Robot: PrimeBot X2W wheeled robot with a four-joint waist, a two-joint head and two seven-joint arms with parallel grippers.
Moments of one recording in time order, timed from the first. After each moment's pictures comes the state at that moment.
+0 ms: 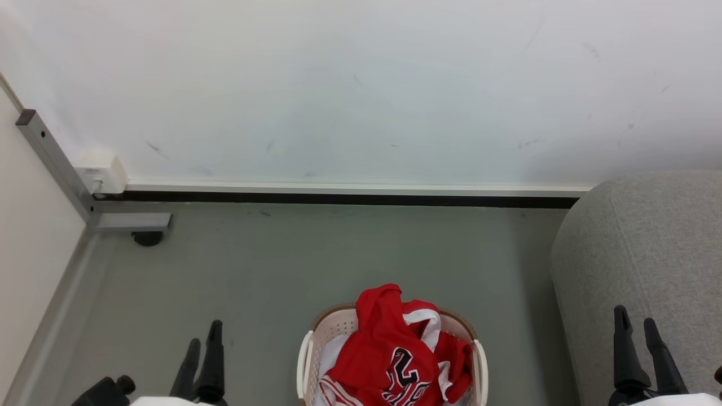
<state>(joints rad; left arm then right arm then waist) -0.04 0.04 -0.01 0.26 -0.86 -0.12 -0.11 -0.01 -0.04 -0.04 0.18 0.72 0.13 -0.11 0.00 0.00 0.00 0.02</state>
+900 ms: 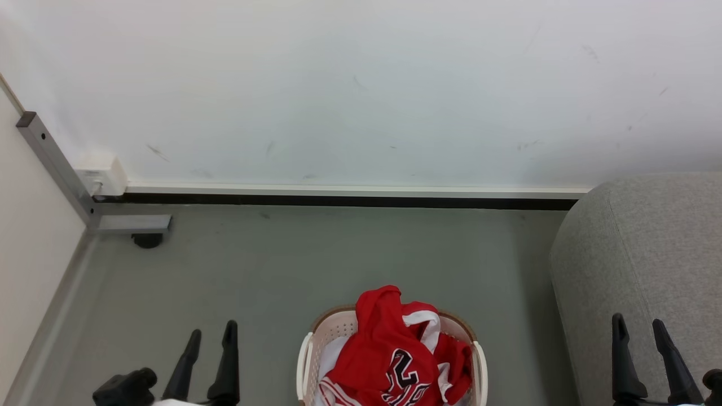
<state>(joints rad) -0.02 0.04 -0.03 0.22 -0.48 -0.12 -0.18 0.01 -0.04 -0.06 0.17 0.41 0.13 -0.18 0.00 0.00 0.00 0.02</state>
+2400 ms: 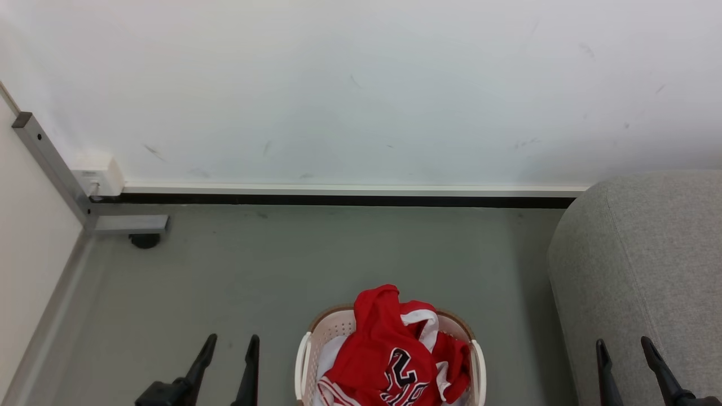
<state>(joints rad) 0.00 0.05 -0.06 0.24 -0.13 -0.13 -0.26 0.05 -0.05 -0.06 0.22 0.11 0.13 -0.26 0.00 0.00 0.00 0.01</state>
